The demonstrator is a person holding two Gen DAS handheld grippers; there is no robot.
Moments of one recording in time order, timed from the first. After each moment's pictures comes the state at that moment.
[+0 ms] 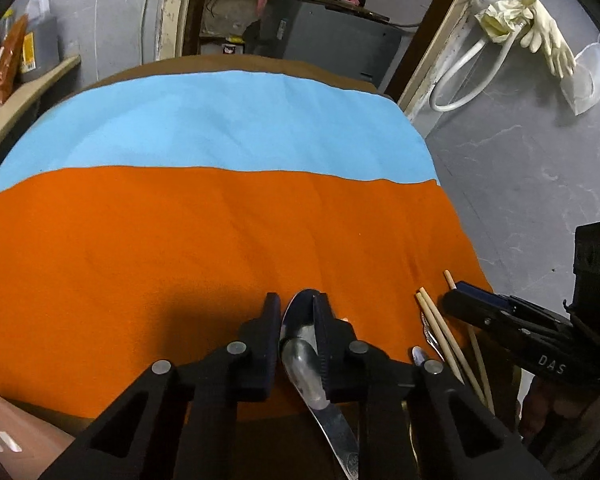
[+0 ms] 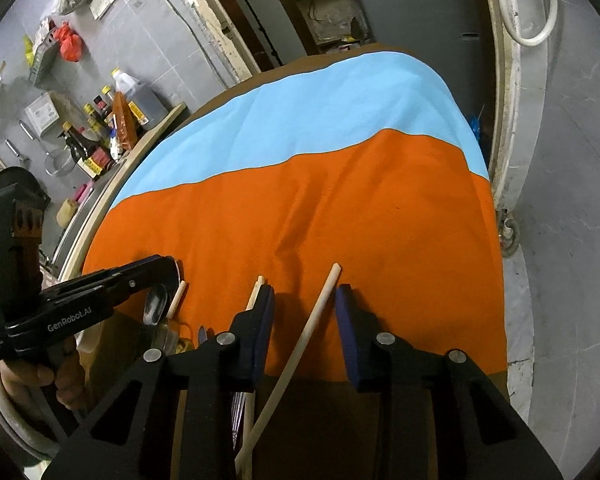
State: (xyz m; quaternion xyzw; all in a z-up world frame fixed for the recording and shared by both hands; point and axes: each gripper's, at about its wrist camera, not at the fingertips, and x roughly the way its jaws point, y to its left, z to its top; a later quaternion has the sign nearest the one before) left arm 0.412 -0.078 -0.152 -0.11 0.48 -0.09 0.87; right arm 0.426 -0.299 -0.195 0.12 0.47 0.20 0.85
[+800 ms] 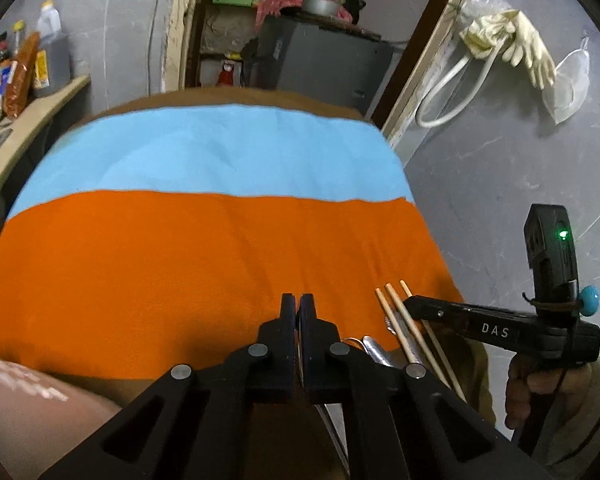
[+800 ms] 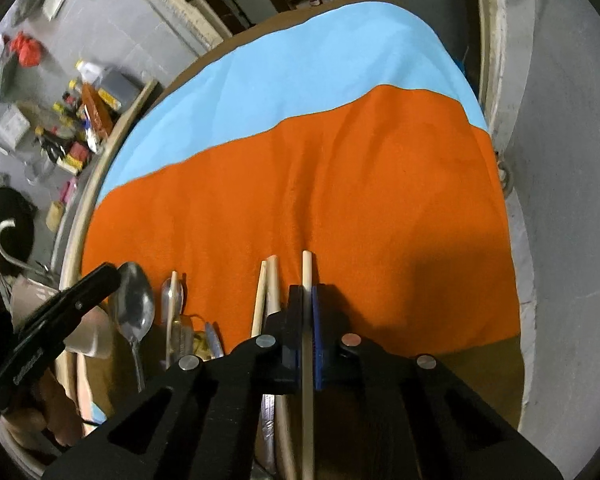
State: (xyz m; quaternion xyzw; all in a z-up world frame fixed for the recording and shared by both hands) left arm 0.374 -0.074 -0.100 -0.11 0.45 -0.09 0.88; right arm 0.433 -0.288 -0.194 0.16 0.56 0.16 0.80
